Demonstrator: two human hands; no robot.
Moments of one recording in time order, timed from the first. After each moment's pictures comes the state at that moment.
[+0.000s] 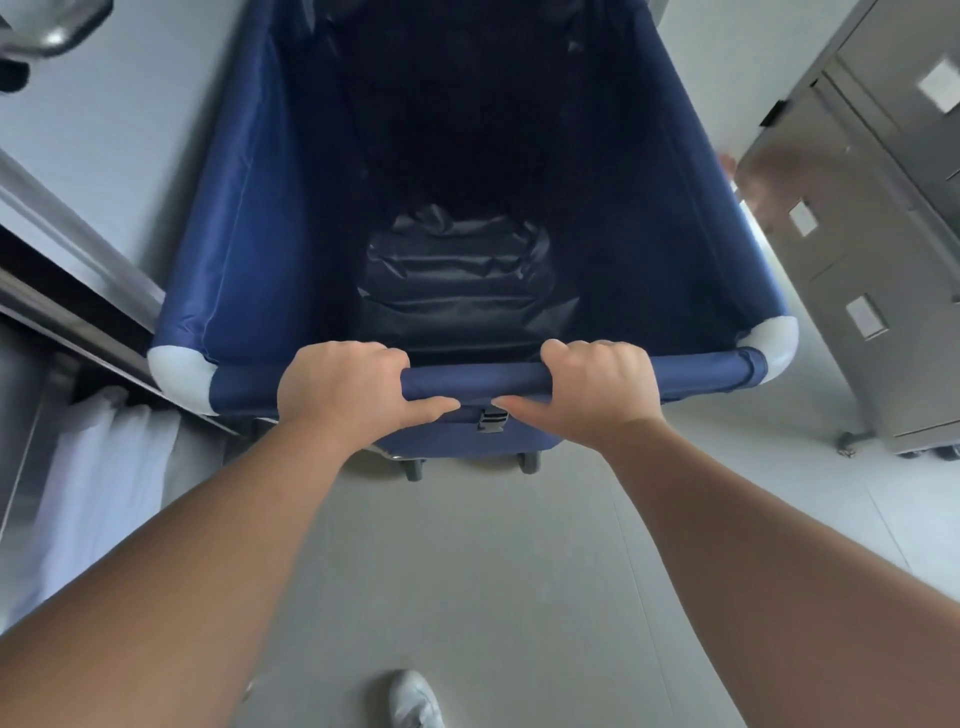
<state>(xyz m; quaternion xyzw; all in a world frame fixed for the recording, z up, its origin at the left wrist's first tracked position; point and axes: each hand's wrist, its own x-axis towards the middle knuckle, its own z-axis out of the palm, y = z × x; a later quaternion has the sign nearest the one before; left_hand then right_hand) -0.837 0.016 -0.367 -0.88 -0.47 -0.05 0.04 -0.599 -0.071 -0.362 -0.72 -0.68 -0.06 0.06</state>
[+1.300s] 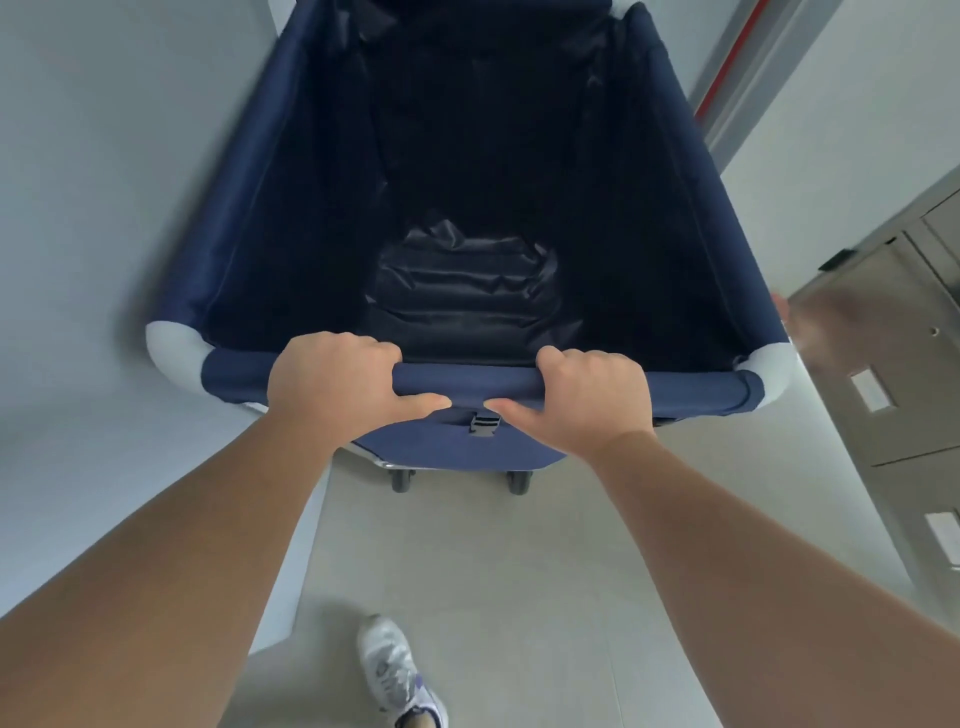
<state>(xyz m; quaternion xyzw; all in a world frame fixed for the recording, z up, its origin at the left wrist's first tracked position) -0.693 0.444 -0.364 -0.88 -0.47 -0.06 0.06 -0.453 0.360 -0.367 -0.71 -0.70 -0.08 0.07</state>
